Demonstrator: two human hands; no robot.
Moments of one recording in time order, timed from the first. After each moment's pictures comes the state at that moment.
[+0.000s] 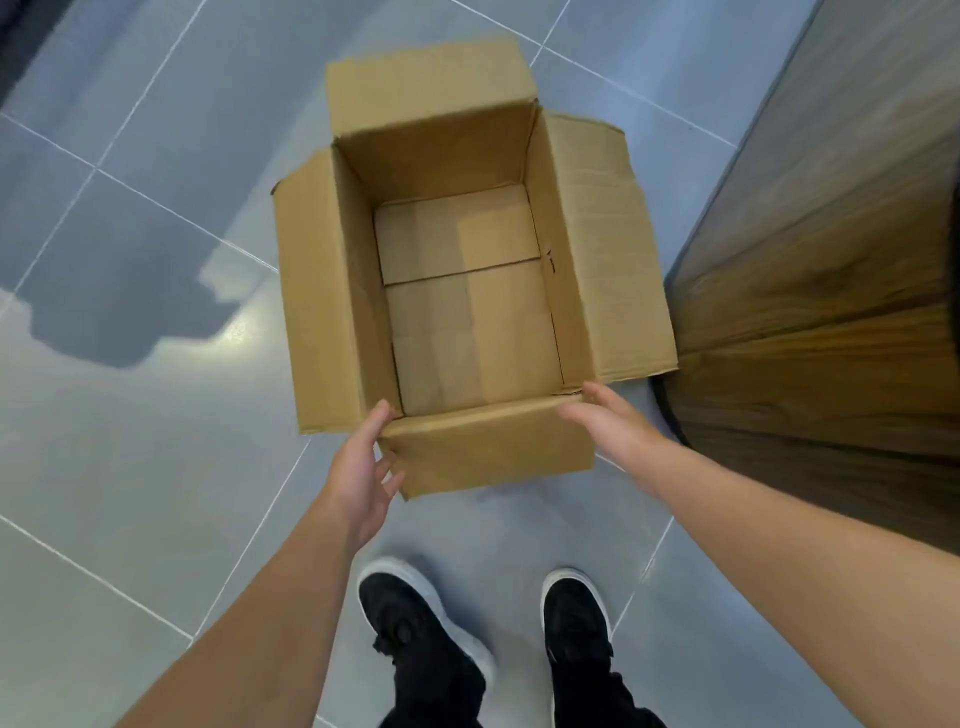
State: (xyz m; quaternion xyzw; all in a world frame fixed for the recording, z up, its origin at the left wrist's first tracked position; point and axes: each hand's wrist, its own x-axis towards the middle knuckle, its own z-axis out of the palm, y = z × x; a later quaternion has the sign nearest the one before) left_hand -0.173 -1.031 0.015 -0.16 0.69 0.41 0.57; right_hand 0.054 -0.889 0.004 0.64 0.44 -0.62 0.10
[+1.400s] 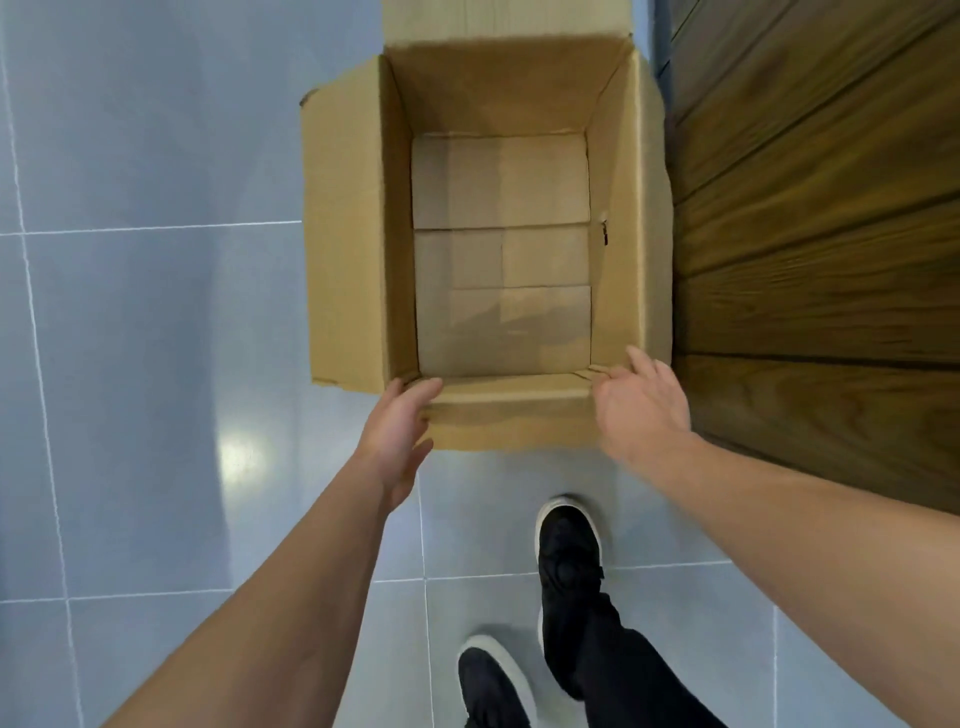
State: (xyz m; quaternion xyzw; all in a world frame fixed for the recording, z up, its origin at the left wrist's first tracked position) left_hand -0.277 -0.574 -0.008 0.05 0.72 0.14 0.68; right_hand -0.038 -0.588 -0.016 0.62 0.64 -0.26 0.37
